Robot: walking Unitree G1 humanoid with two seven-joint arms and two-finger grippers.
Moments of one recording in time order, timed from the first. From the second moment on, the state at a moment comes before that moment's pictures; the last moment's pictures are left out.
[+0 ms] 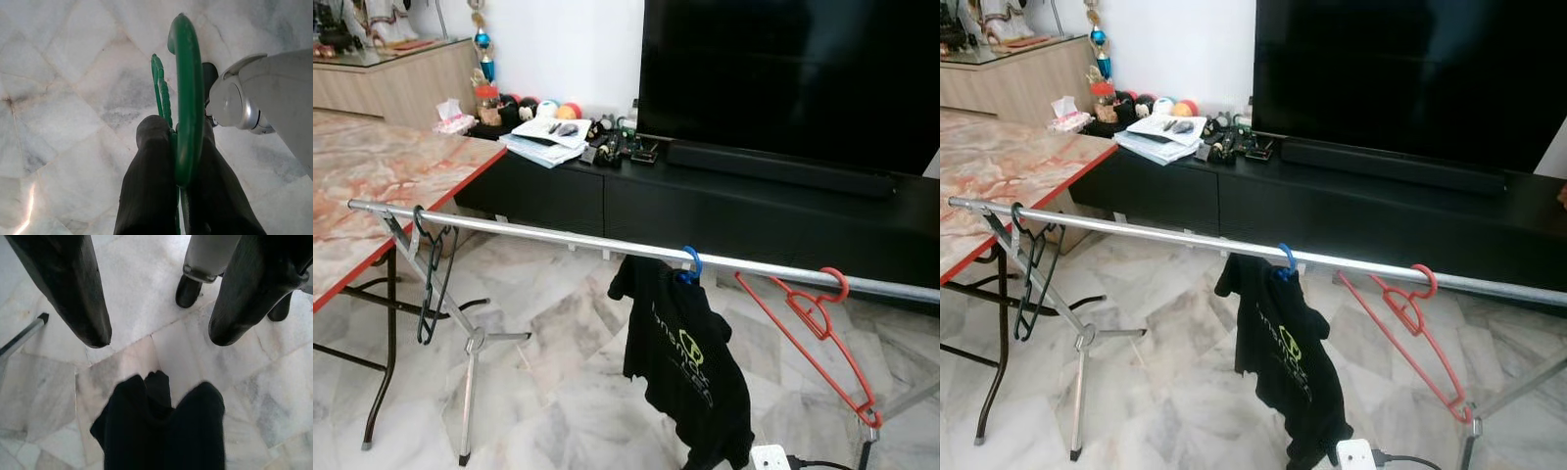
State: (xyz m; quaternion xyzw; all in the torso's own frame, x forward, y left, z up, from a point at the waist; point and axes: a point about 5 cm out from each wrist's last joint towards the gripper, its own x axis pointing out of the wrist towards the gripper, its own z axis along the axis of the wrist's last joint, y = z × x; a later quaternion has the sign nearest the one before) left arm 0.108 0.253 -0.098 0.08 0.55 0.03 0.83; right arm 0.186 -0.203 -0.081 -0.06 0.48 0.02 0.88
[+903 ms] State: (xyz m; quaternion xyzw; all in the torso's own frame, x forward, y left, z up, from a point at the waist) left arm 0.119 0.258 -0.092 0.10 0.51 0.02 0.85; right arm 0.192 -0.193 -0.080 -0.06 0.47 0.03 0.88
